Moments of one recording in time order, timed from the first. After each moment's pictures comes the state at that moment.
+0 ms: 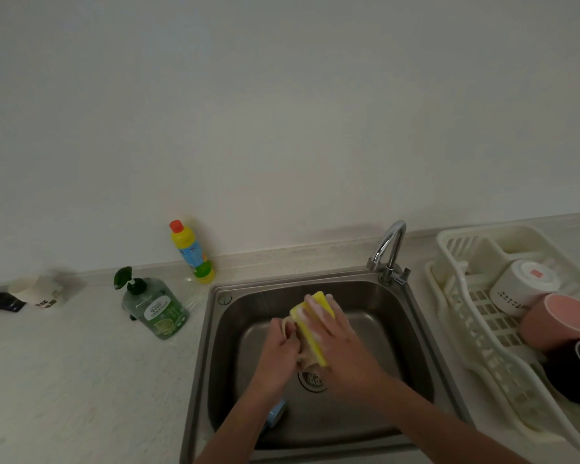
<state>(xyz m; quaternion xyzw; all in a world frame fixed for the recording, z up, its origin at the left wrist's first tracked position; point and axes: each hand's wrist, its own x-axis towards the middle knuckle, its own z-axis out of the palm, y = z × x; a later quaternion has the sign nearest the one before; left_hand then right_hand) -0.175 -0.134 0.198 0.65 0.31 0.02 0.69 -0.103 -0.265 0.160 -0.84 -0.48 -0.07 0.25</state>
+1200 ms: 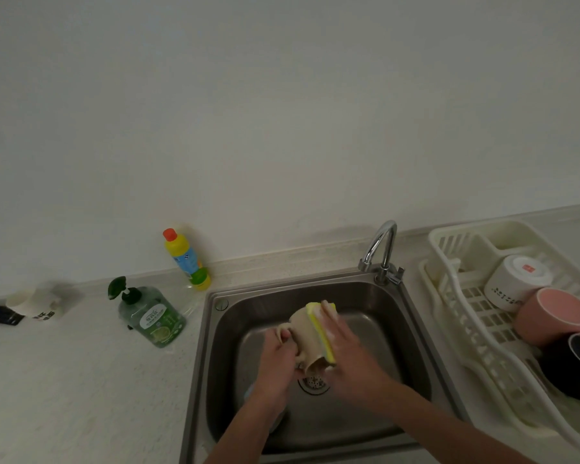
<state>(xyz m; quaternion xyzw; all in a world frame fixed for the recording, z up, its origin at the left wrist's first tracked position) -0.168 -0.150 0.197 0.61 0.38 0.03 0.69 -0.102 -0.286 0.160 -0.85 -0.38 0.13 0.34</state>
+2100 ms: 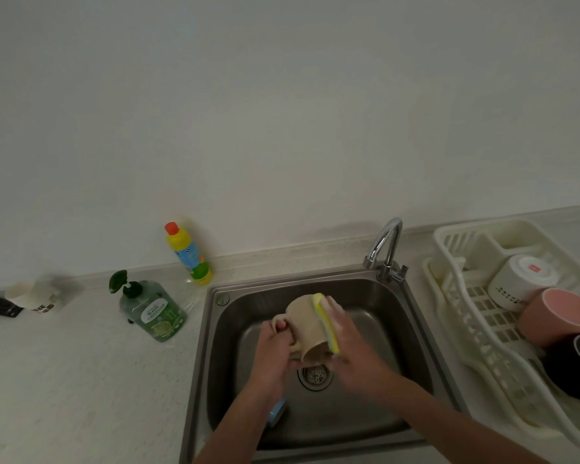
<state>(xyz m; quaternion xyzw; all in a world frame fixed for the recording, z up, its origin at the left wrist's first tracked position) -0.165 -0.136 0.205 0.57 0.38 0.03 0.73 -0.101 -0.287 0.171 -0.82 -0.37 0.17 0.40</state>
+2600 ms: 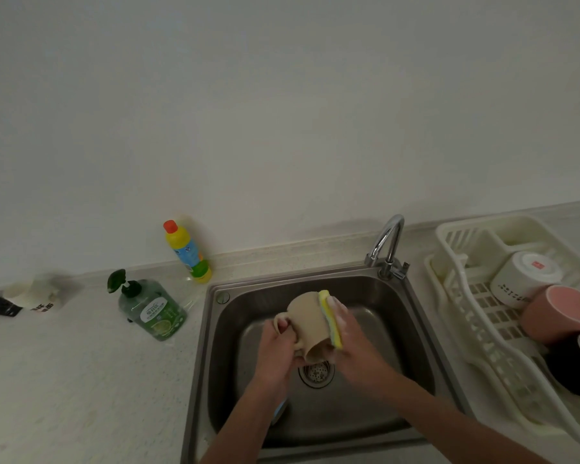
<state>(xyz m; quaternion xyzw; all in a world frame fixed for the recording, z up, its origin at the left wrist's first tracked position) -0.163 -0.140 0.202 0.57 0.37 0.04 0.73 -0.098 -0.282 0.171 -0.82 -0.31 0.19 0.44</state>
